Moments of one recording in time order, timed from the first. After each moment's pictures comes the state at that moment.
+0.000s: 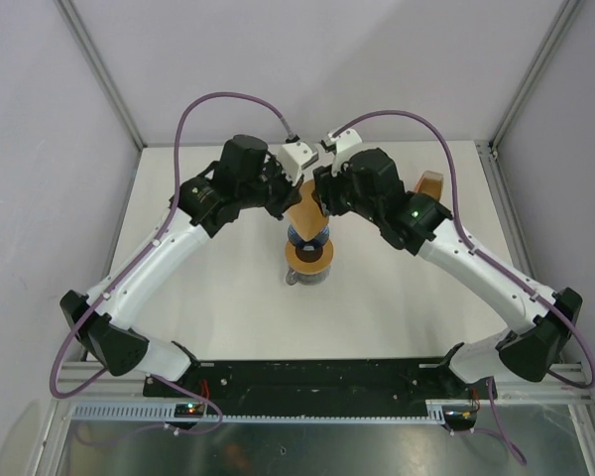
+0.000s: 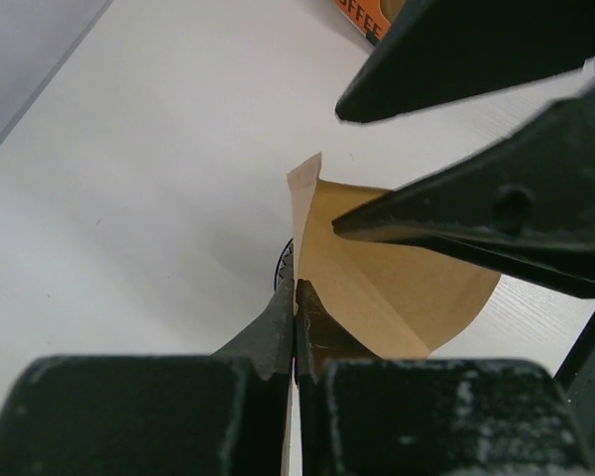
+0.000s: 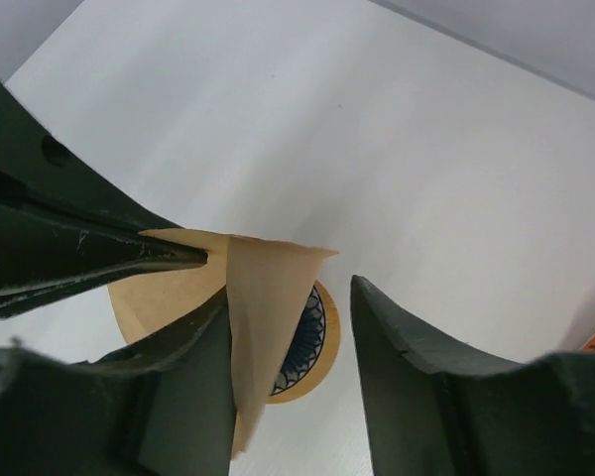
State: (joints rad) left arm -0.65 1.43 1.58 -0.70 0.21 0.22; right arm 0.79 1.41 1.50 -0.46 0.15 0.12
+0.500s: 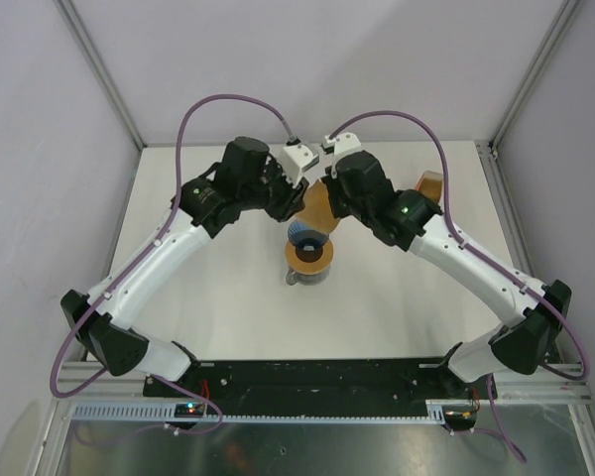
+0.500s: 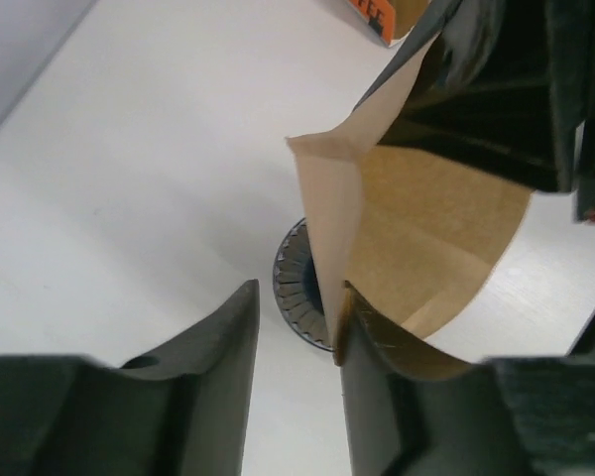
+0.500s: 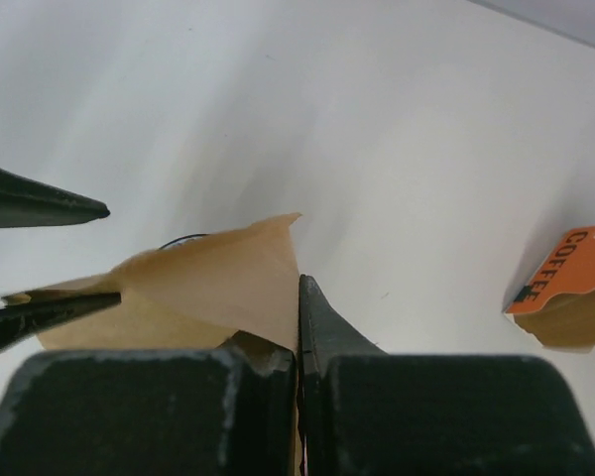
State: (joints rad) left arm -0.65 1.43 1.57 -0.71 0.20 0.22; right arm 0.81 1.47 1.53 -0.56 0.34 0.17
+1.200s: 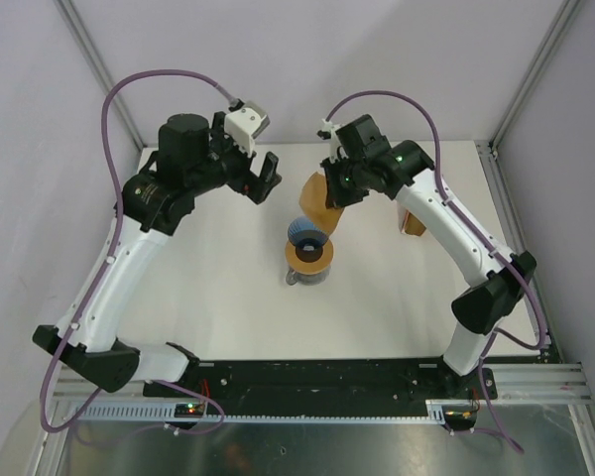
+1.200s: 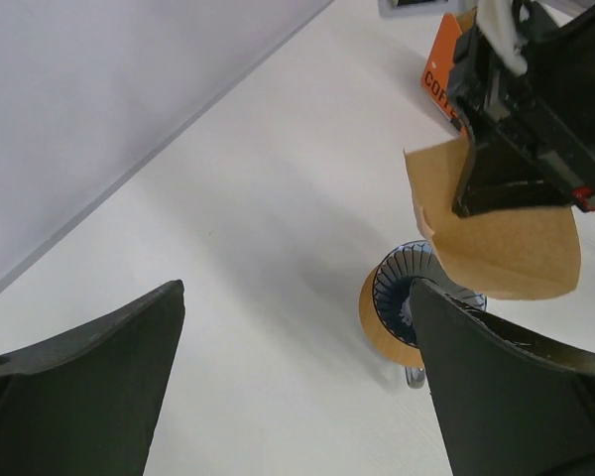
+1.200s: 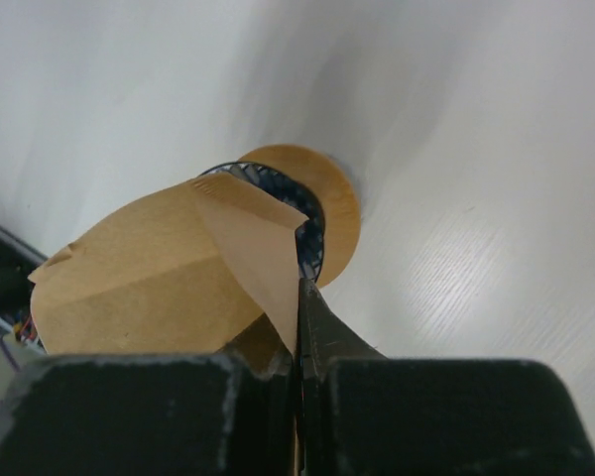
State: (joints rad) left arm -0.50 1.33 1.72 -0.74 0.19 0.22; right arm 0.65 1.74 1.97 -1.05 -0.08 0.23
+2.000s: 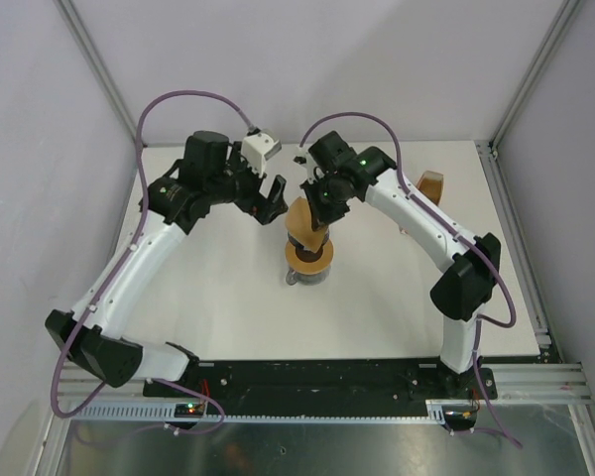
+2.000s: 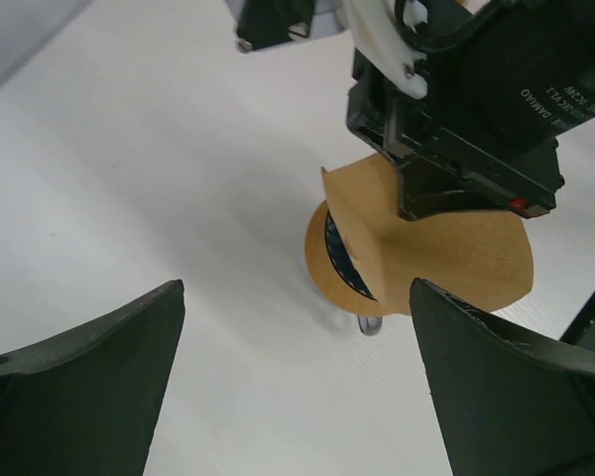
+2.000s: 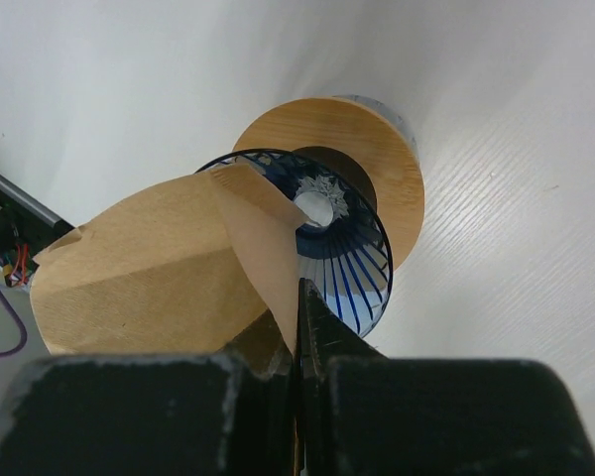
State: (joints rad) left arm -0.46 1.35 1.54 -0.75 0.32 0.19; right arm 0.70 1.89 1.99 -1.12 -0.18 0.22
